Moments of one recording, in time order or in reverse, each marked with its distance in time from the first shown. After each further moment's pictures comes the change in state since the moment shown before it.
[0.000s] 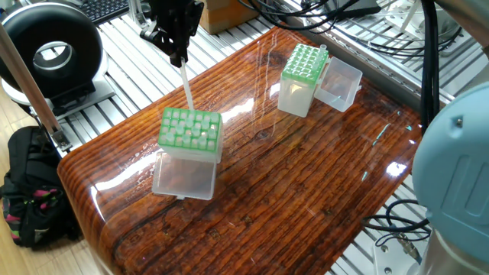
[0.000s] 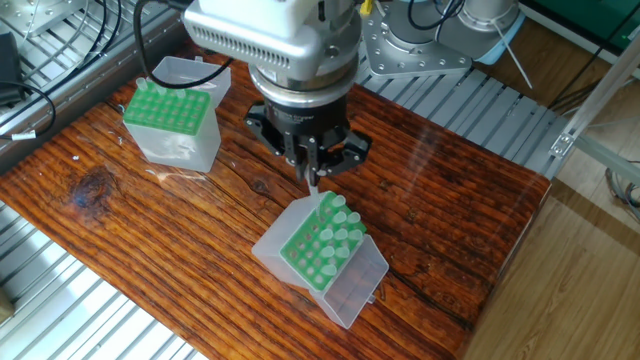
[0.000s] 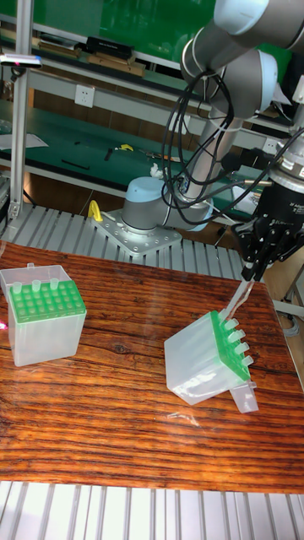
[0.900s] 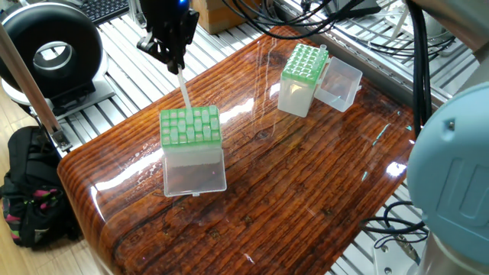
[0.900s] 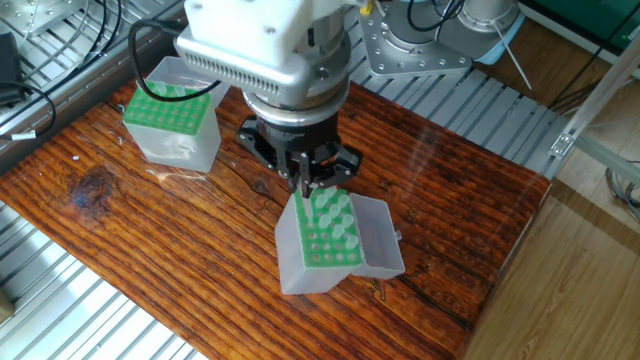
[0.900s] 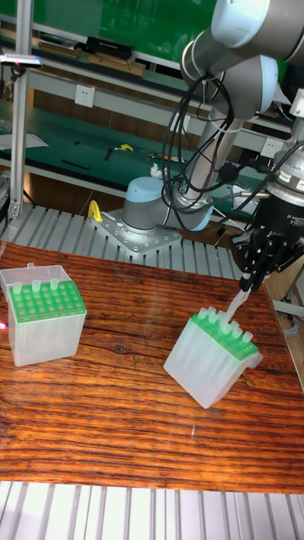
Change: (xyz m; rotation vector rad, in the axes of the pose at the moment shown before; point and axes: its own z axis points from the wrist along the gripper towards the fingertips) arm -0.011 -0.006 0.013 0.009 -0.005 0.000
